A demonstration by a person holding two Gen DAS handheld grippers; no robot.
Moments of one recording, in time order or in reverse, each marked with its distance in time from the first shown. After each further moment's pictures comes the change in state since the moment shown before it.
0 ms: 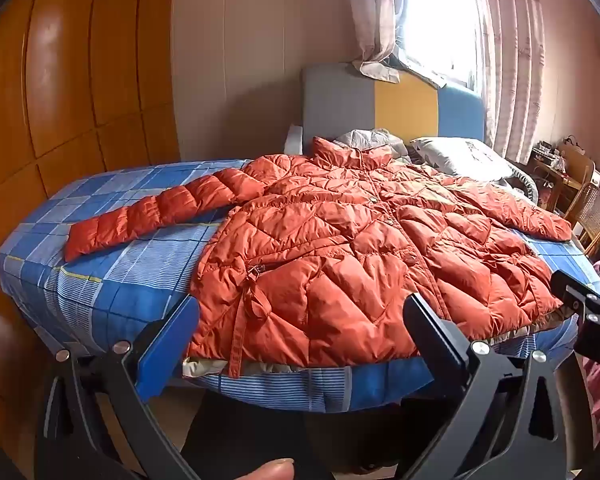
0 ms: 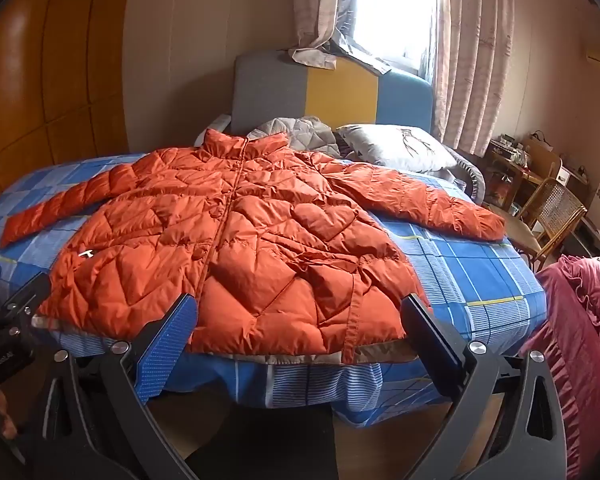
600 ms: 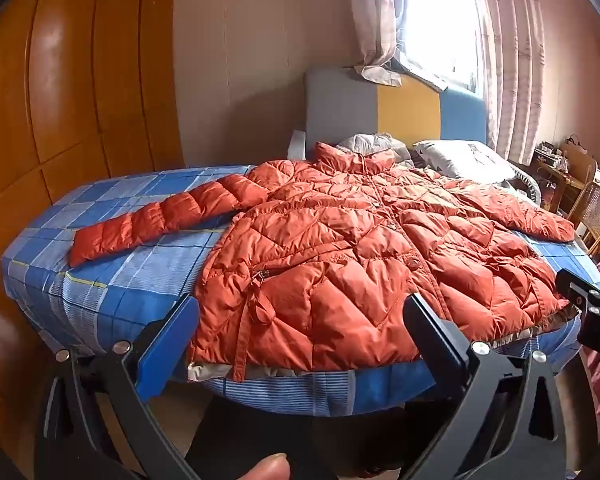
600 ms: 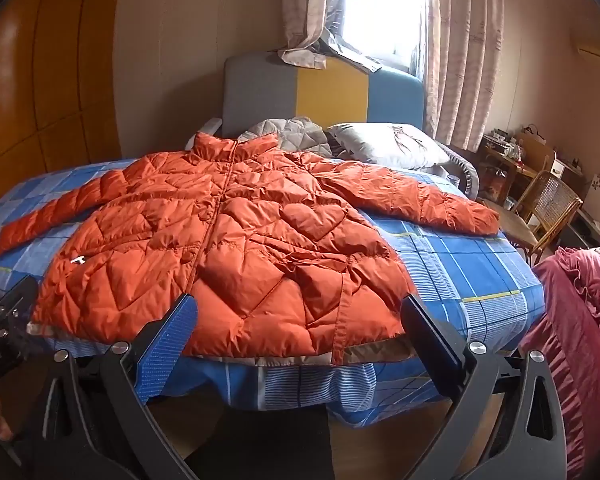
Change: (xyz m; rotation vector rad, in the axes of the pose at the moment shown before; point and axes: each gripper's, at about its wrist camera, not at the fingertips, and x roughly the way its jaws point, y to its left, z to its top) left arm -0.004 -0.001 0.001 0.007 -0.031 0.022; right arm 0.003 -0.012 -0.001 0.020 -0.009 -0.027
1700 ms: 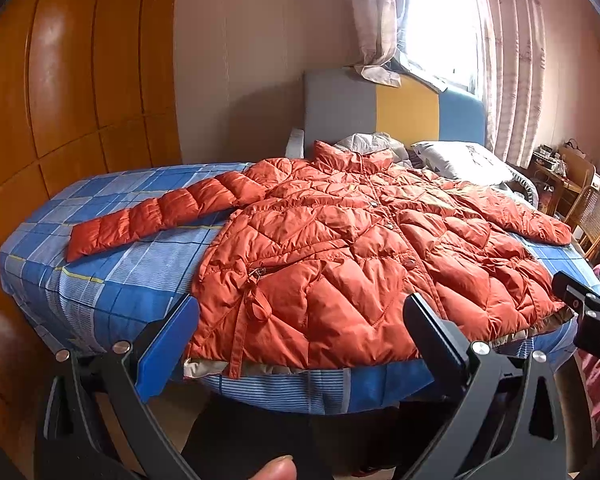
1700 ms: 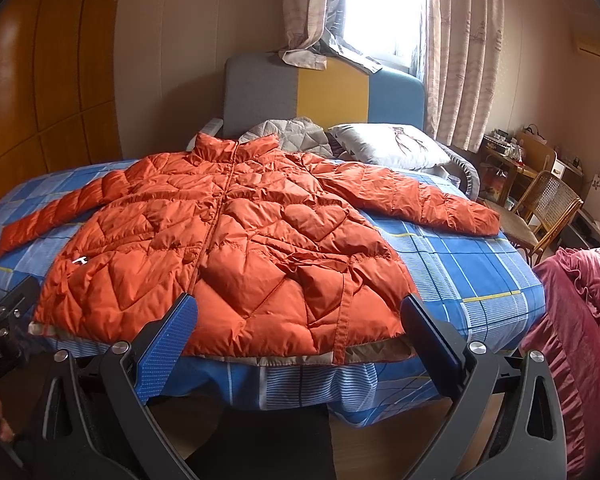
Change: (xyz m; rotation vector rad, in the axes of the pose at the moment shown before) left arm -0.002 0.000 -0.001 -0.011 0.007 -0.015; right arm 0.000 0.003 0.000 -0.002 -0.001 0.004
